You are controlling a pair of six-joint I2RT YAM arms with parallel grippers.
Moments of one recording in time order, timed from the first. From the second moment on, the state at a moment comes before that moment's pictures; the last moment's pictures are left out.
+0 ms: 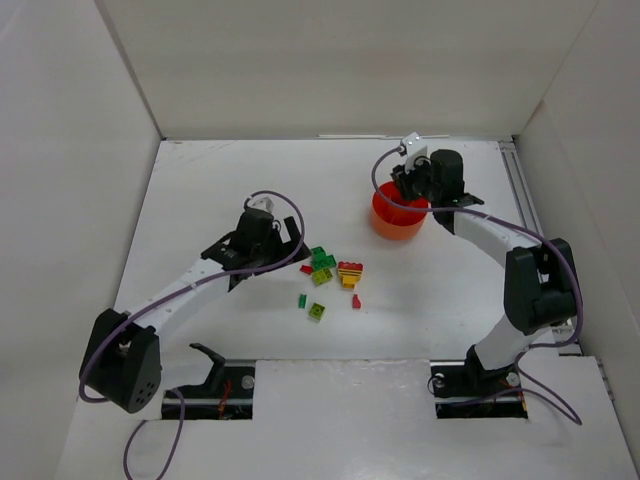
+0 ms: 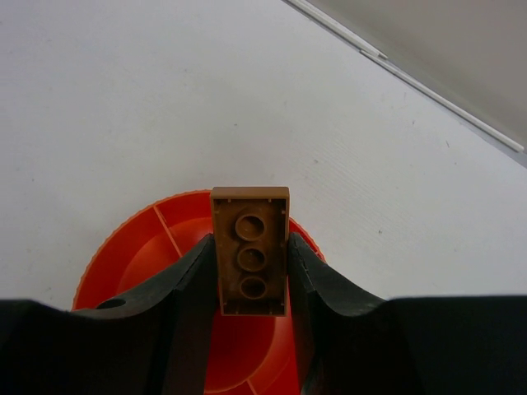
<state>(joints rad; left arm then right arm) -0.51 1.22 0.74 -0.31 0.04 -0.74 0.25 1.64 1.10 0.16 -0.20 -0.30</state>
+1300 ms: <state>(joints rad) -0.63 1.31 0.70 -0.31 0.05 -0.74 0.45 1.21 0.80 0.06 -0.12 -0.11</state>
